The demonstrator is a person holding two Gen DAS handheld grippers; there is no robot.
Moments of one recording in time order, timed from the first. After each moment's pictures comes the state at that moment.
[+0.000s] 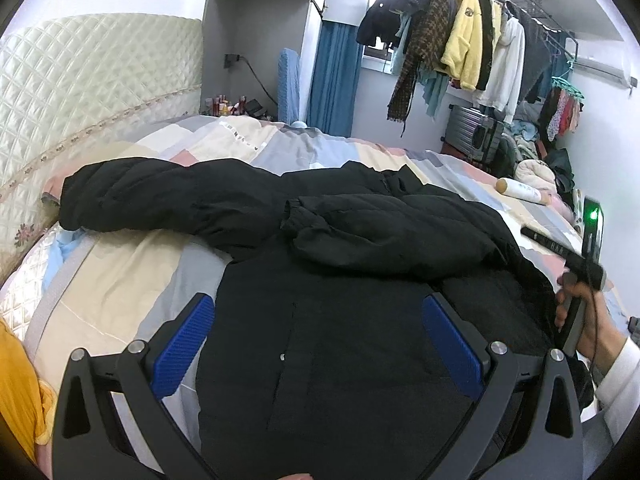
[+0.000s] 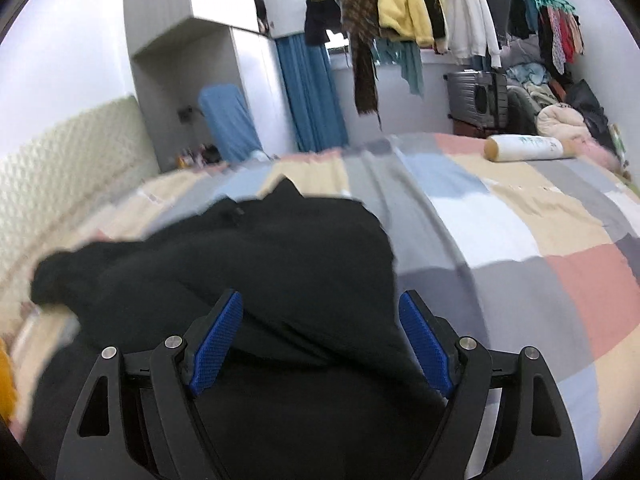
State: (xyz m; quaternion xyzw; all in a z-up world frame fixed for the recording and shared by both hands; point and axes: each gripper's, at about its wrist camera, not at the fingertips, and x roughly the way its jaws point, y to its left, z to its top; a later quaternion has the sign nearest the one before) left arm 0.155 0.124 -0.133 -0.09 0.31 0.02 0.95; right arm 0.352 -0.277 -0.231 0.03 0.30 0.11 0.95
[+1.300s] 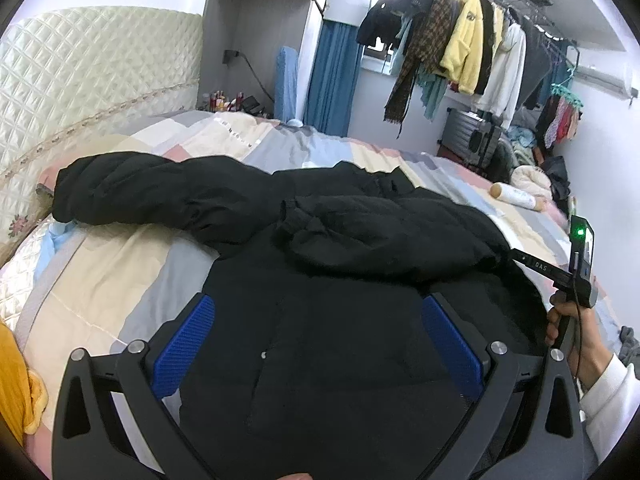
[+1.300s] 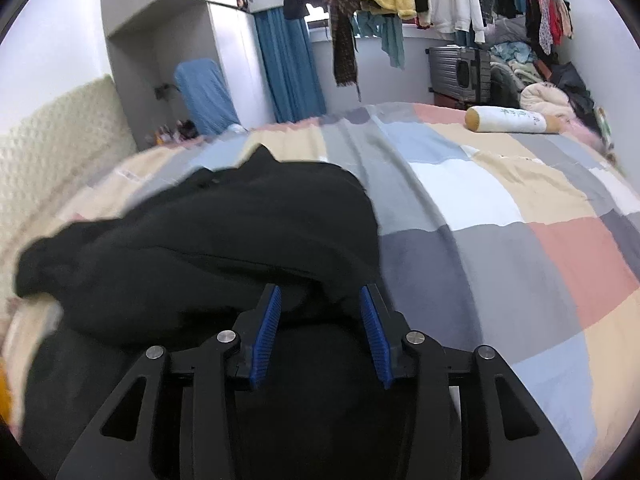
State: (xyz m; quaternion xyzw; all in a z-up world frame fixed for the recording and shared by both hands) left arm 0.156 0.118 -0.130 -0.11 0.30 0.00 0.95; right arm 0.326 -0.281 -0.214 0.07 0.32 0.10 0.94
